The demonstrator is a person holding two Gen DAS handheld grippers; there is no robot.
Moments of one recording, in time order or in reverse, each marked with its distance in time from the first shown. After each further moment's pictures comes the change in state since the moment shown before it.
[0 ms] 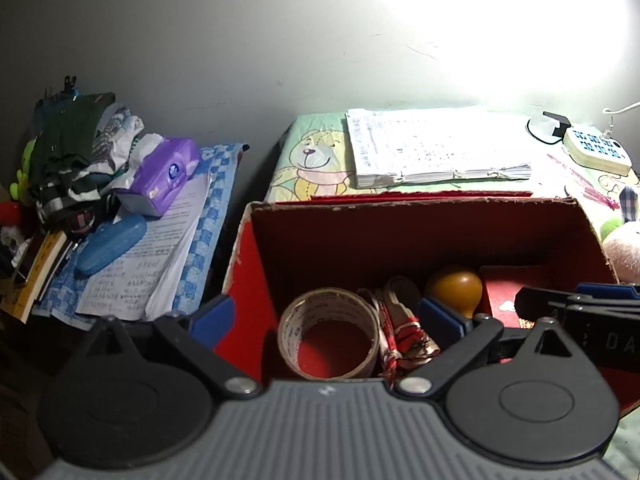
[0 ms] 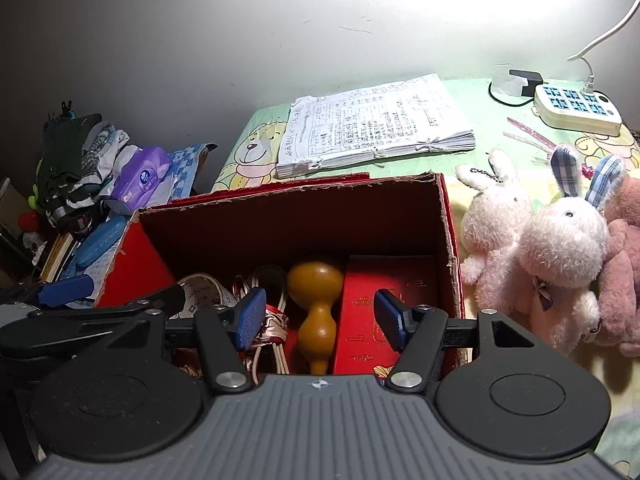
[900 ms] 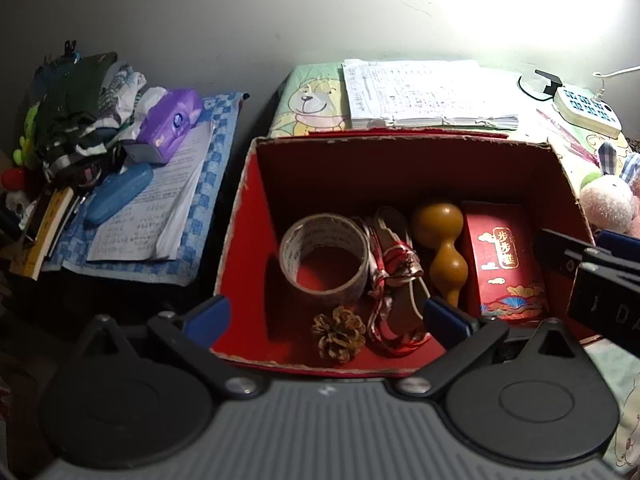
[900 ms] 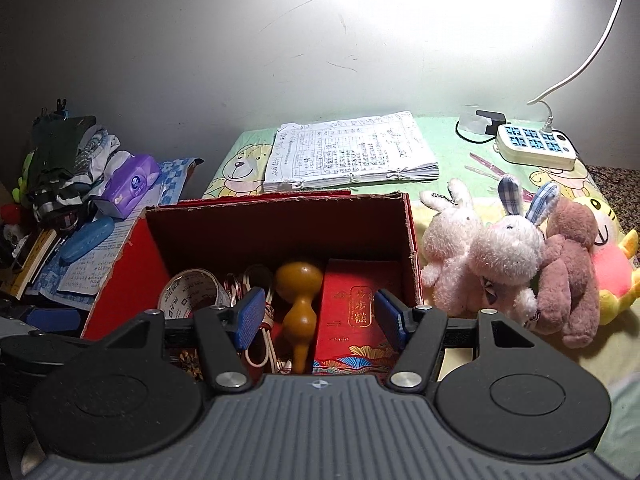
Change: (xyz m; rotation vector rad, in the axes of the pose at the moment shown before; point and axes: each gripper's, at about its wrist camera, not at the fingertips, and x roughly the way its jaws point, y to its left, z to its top) left arm -0.035 -0.001 -0.021 -0.003 0.171 -0.021; right arm -0.049 0.021 -0.020 -0.060 -0.085 -0.117
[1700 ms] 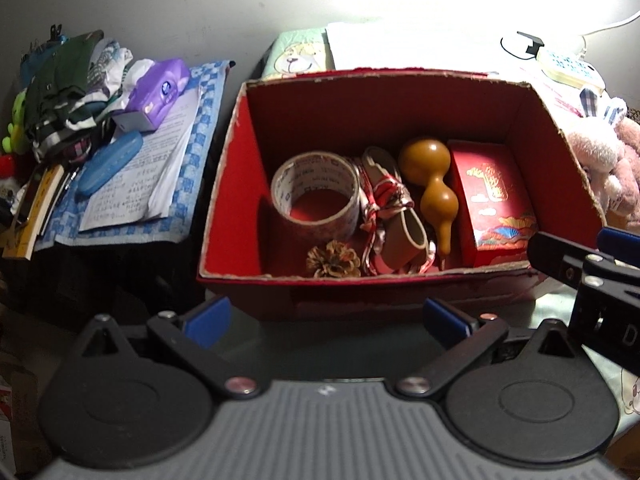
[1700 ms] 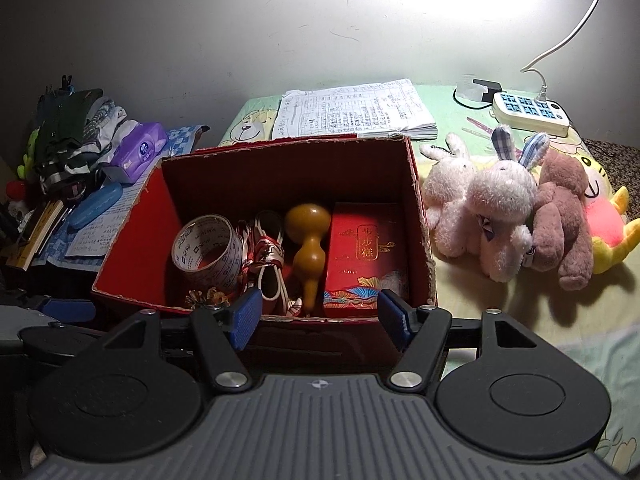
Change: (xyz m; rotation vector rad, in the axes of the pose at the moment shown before) left arm -0.004 0.000 -0.038 0.044 0.077 -0.024; right arm -0.021 0.013 -0.037 0.015 0.075 -0.006
